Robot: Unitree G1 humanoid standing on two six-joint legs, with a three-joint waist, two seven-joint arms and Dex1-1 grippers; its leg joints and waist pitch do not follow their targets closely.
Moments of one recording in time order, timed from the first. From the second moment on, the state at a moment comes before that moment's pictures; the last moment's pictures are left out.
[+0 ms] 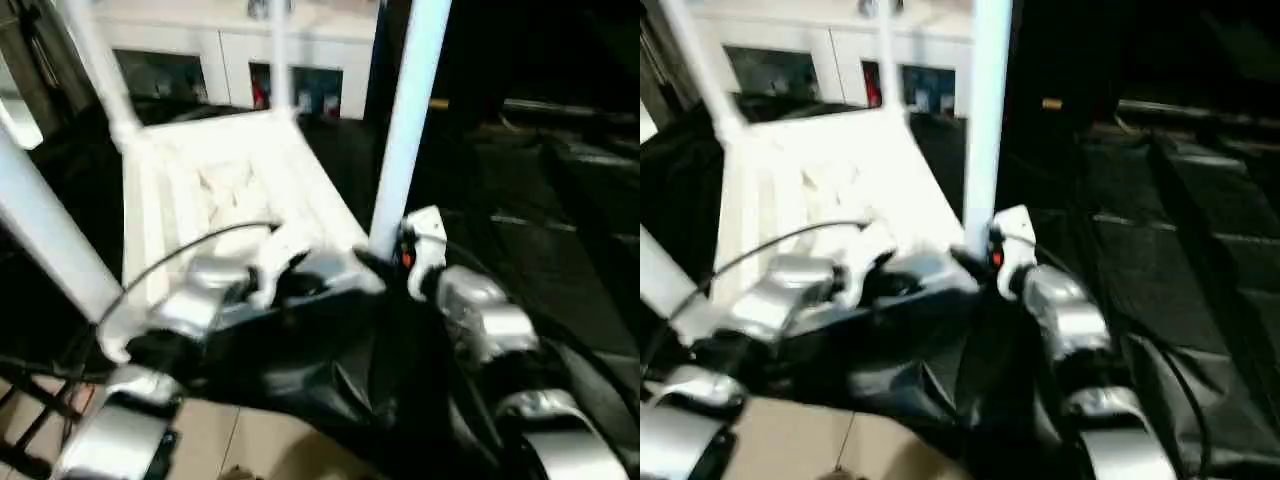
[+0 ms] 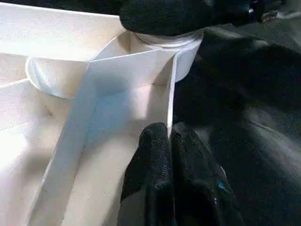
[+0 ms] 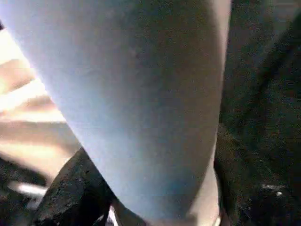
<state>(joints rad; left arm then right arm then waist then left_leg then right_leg) -0.65 0.21 -0.19 0.68 0.03 0.24 -0.94 -0.59 -0.07 -0.05 0.71 0.11 0.20 0.51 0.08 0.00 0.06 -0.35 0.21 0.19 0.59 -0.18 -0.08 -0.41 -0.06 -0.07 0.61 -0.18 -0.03</state>
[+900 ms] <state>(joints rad) -0.58 0.36 -0.23 0.58 -0.01 0.15 -1.30 -0.54 -0.30 0.12 0.59 0.12 0.18 1.18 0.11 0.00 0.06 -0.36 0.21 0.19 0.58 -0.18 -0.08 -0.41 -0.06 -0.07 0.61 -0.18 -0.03</state>
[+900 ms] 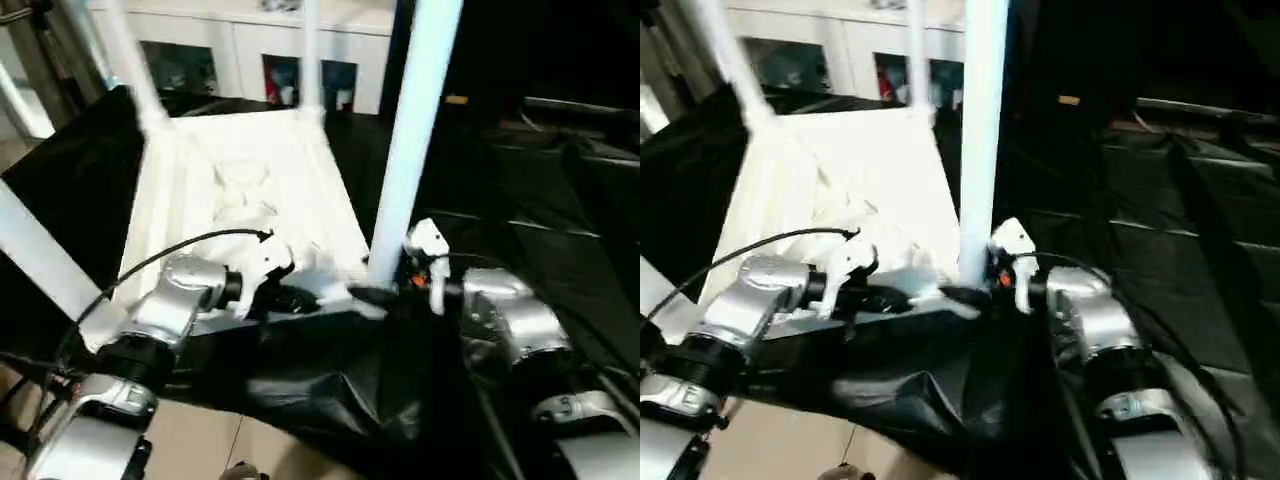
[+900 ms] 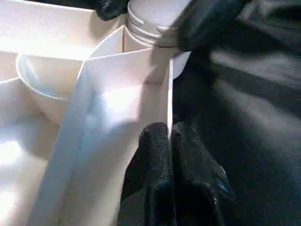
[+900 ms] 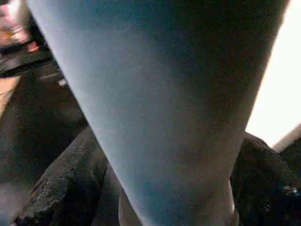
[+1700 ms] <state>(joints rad) -0.57 0.35 -0.22 0.58 -0.01 0.19 -1.24 -0.51 -0.25 0.10 0.54 0.12 0.24 1.06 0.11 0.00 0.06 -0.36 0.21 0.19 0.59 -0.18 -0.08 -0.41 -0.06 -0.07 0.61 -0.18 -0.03</state>
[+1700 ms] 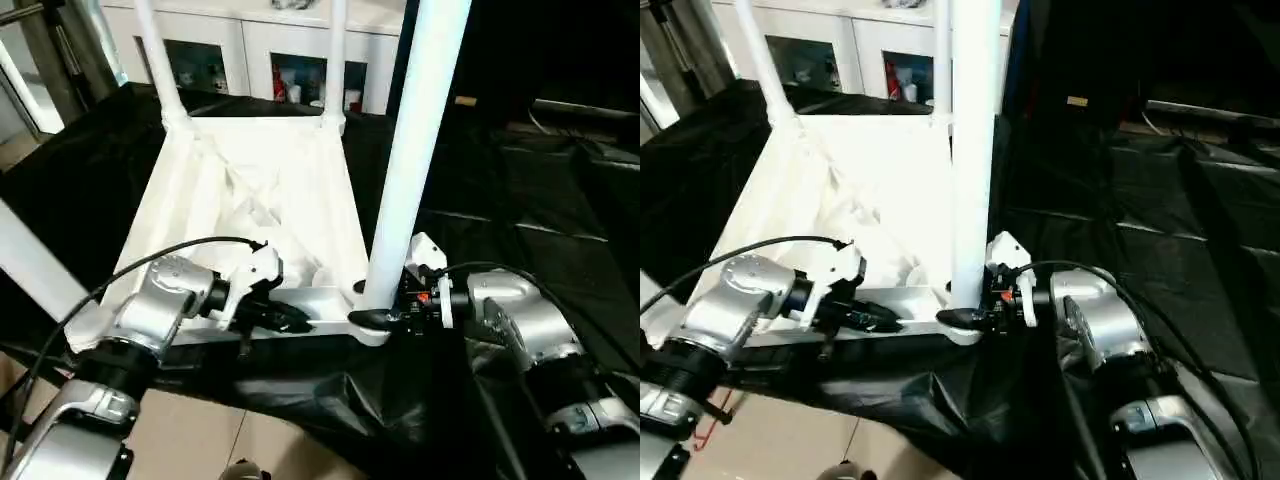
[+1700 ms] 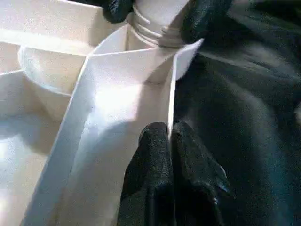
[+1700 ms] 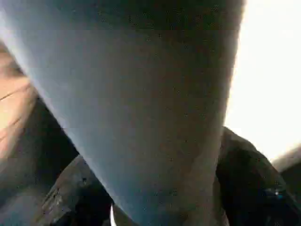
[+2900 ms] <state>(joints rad) -0.55 0.37 -0.25 0.53 -0.02 0.18 -1.34 -0.51 -0.35 0.17 0.51 0.13 0.23 1.26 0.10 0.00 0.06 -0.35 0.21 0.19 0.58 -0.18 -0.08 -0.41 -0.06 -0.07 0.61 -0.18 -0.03</state>
